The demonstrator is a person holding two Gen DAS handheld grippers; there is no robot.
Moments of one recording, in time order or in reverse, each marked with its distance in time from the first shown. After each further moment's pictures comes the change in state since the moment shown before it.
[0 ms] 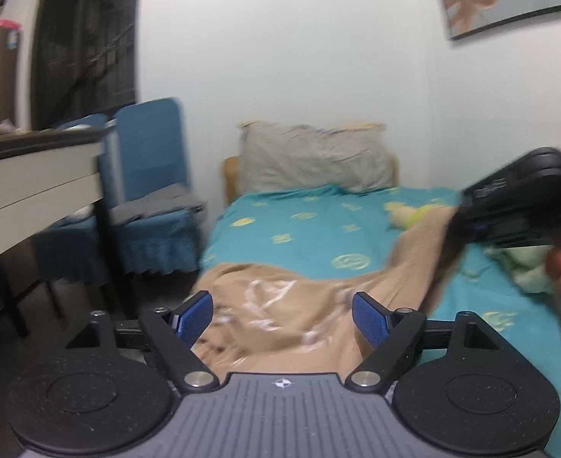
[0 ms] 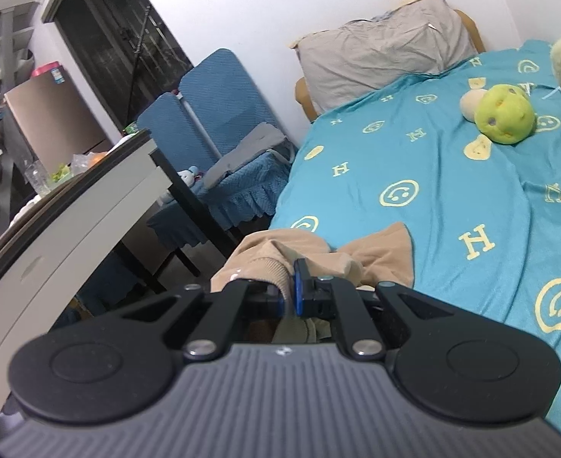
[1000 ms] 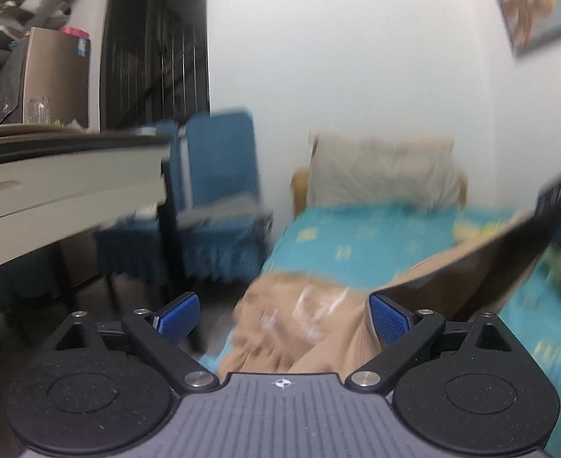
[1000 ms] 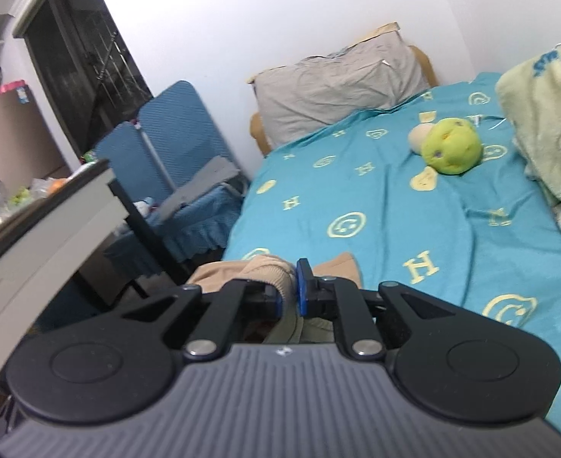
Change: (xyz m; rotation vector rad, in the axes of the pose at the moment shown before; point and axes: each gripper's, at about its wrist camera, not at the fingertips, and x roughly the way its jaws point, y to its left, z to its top) left arm 0.018 -0.032 -0.030 -0.066 0.032 0.287; right arm -0.018 -0.008 -0.002 -0.018 -0.132 -0.199
